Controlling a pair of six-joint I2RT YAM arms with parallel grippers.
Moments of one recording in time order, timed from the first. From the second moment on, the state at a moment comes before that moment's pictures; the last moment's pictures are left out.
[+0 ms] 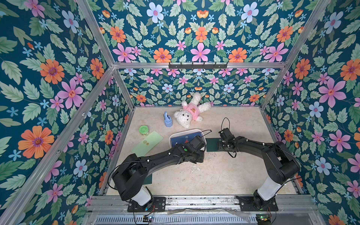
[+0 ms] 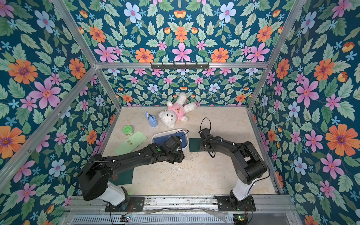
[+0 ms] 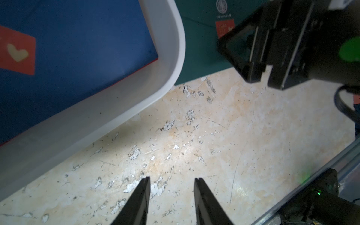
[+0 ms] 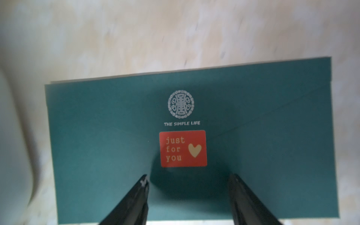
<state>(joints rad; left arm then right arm) -0.96 1.56 1.01 -0.46 0.01 -0.69 0.55 1.69 0.86 -0.35 0.12 0.53</state>
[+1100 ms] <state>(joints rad) -0.96 1.63 0.91 -0.31 0.07 -0.79 0.73 1.28 0.60 -0.63 0.03 0.83</state>
